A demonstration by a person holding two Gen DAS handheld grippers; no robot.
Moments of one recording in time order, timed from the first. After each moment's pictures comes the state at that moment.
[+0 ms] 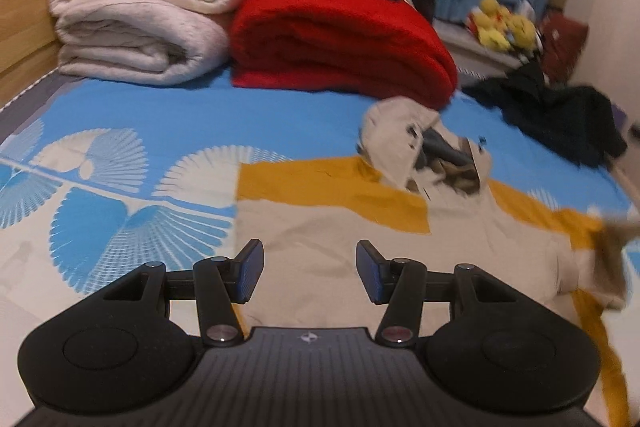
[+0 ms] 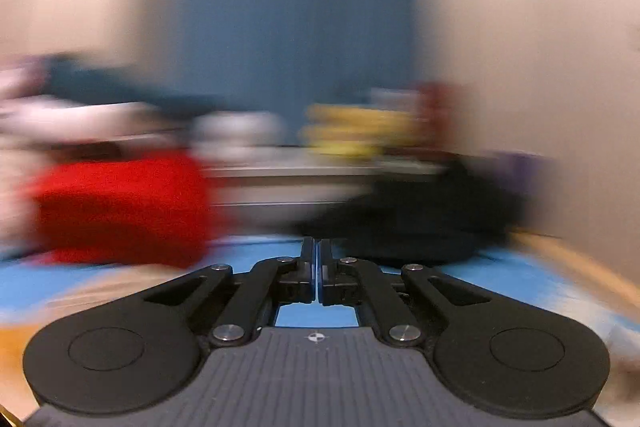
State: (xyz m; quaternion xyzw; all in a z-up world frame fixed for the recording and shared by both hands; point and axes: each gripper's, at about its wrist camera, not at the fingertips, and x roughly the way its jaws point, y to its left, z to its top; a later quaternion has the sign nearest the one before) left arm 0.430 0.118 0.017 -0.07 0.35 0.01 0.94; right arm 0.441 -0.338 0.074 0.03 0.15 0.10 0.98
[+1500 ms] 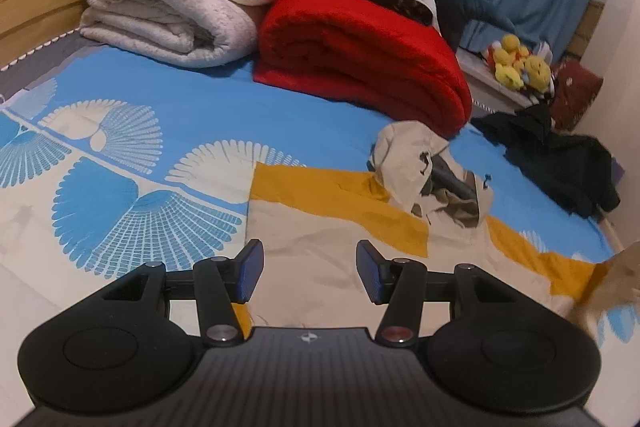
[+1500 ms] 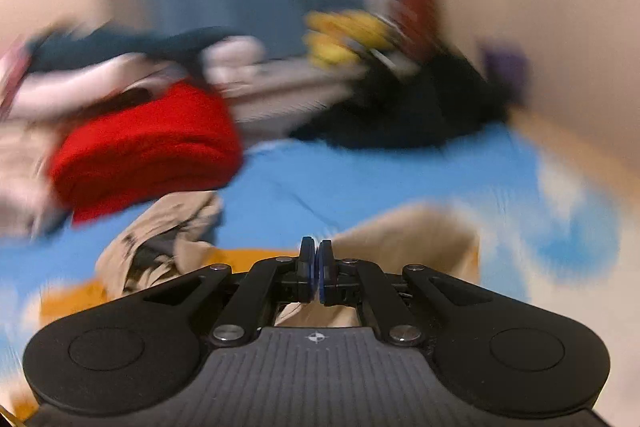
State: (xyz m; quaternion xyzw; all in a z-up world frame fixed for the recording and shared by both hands) left arm 0.427 0.153 0.029 -0.15 0.35 0.02 0.93; right arm 0.375 -0.345 0.129 0.05 0.26 -0.03 0.96
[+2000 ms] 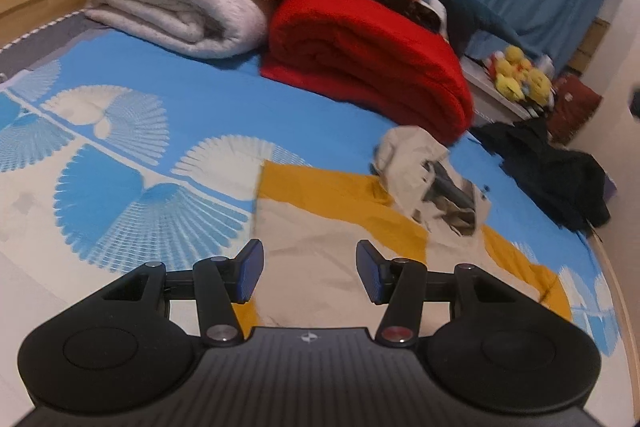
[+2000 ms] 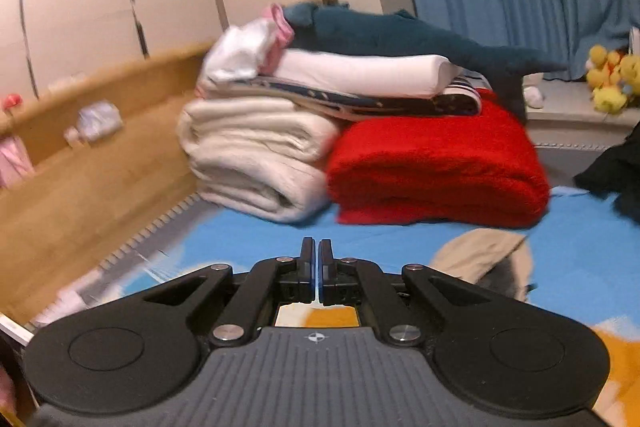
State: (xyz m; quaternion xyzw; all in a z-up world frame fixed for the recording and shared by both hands) left arm 0.427 0.172 0.032 -0.17 0.36 0.00 0.92; right arm 0.428 -0.130 0.195 0.10 0.24 0.27 0.93
